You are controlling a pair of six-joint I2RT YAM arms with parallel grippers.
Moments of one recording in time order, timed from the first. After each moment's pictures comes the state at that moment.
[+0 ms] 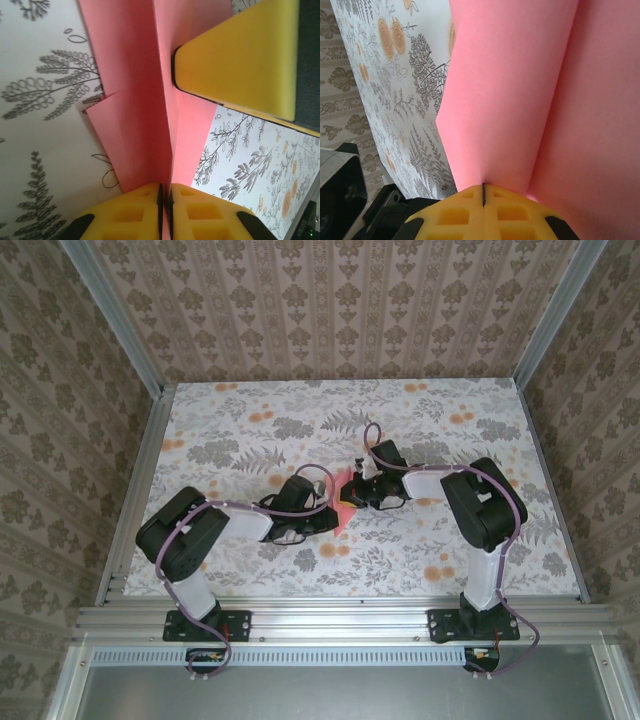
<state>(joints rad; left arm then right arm) -0.77 1.72 0.66 0.26 0.38 -0.86 0.43 1.93 0.99 -0.03 -0.69 0.79</state>
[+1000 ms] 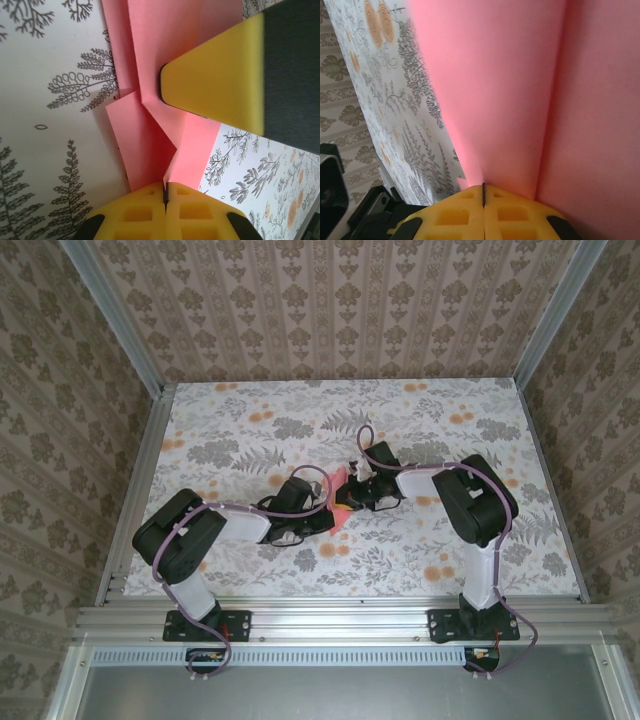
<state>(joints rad) -0.77 1.70 0.64 0.25 0.34 -0.89 0.46 1.99 1.04 -0.04 -0.71 0.77</state>
